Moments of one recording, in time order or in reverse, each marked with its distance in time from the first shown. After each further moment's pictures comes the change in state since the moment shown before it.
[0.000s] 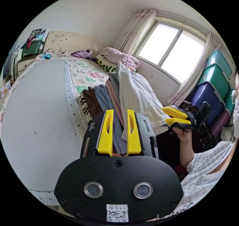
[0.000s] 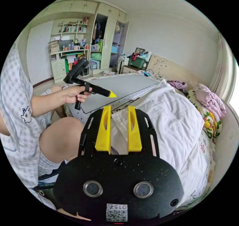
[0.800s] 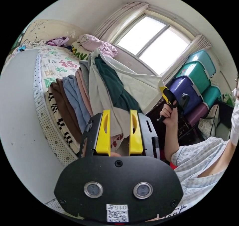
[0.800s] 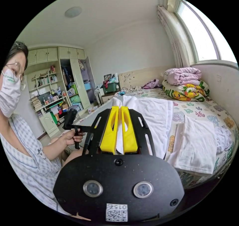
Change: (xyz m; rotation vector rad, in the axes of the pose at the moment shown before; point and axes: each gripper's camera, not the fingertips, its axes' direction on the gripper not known) left arm 0.043 -0.094 -0.028 -0.105 0.320 0.059; right arm 0.177 0.152 -0.200 0.432 0.045 0.589
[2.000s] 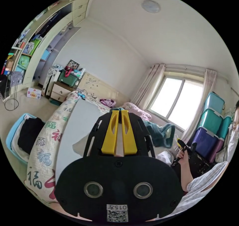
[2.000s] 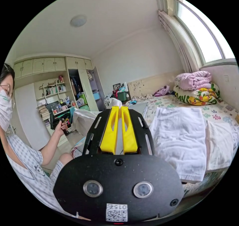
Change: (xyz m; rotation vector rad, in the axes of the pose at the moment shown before) left arm 0.010 -0.013 -0.644 0.699 -0.499 -0.083; right arm 0.125 0.035 0.065 0.020 -0.084 -0.019
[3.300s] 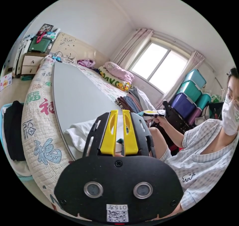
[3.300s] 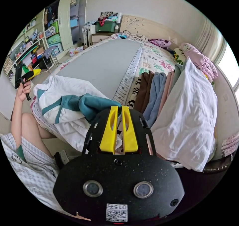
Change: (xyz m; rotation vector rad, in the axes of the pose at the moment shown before) left arm -0.129 -0.043 0.085 -0.534 0.357 0.135; right arm 0.247 0.149 0.306 -0.754 0.377 -0.166
